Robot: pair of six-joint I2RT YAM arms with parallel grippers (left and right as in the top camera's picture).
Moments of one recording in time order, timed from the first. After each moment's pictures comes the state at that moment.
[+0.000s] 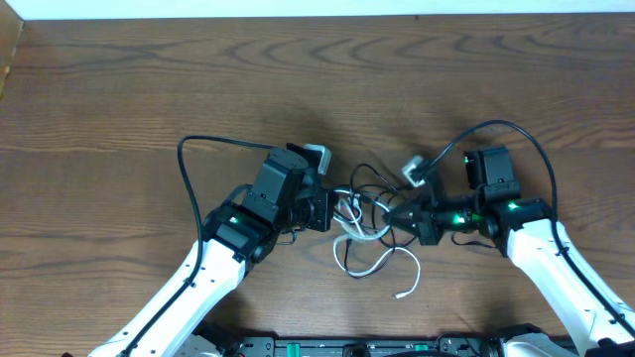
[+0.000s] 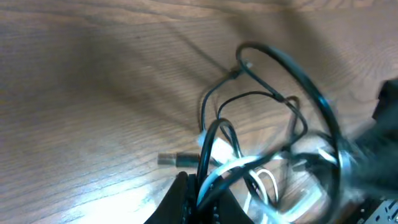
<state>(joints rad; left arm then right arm) -0.54 1.21 0.79 -0.42 0.27 -0.43 0.22 1.31 0.70 -0.51 -0.84 -0.06</state>
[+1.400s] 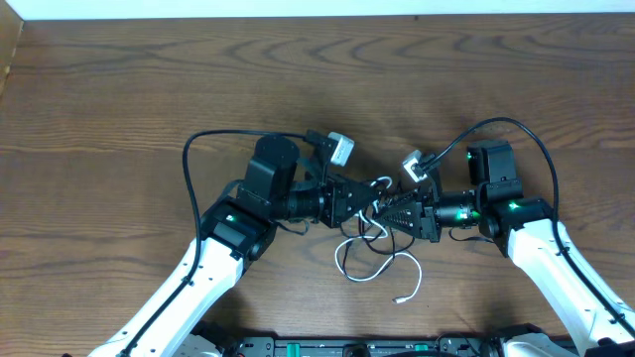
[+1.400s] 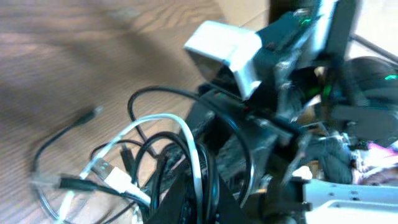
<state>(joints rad) -0.52 1.22 0.79 -0.10 0.78 -0.54 0.22 1.31 0.70 -0.39 -1.13 -0.08</state>
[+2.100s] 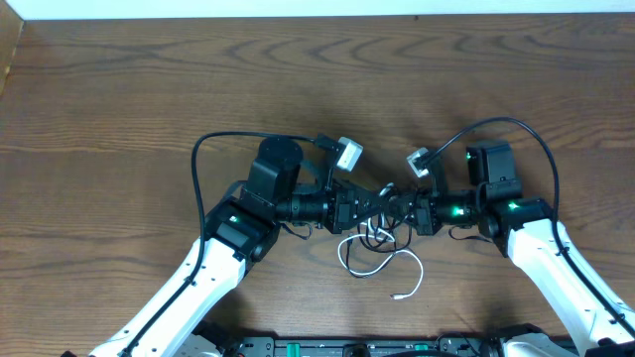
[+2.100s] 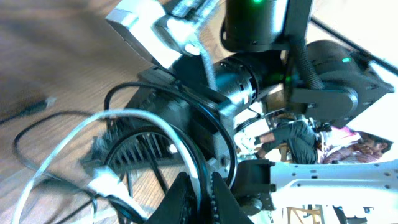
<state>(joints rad) -0.54 1.22 0.79 -0.08 0.89 -0.59 0.22 1.31 0.70 -0.42 -0.89 0.12</state>
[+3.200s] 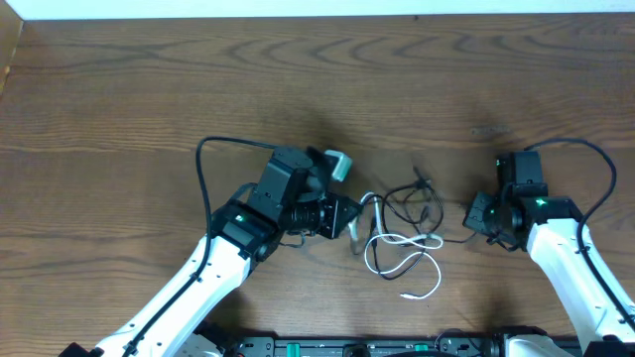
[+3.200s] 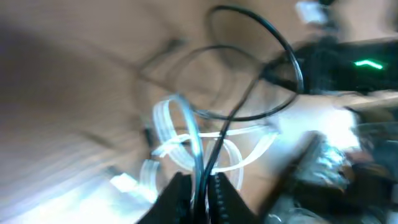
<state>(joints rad) -0.56 1.24 0.78 -0.36 0.51 -0.43 0.04 1.30 0.70 -0.68 -0.01 0.45</state>
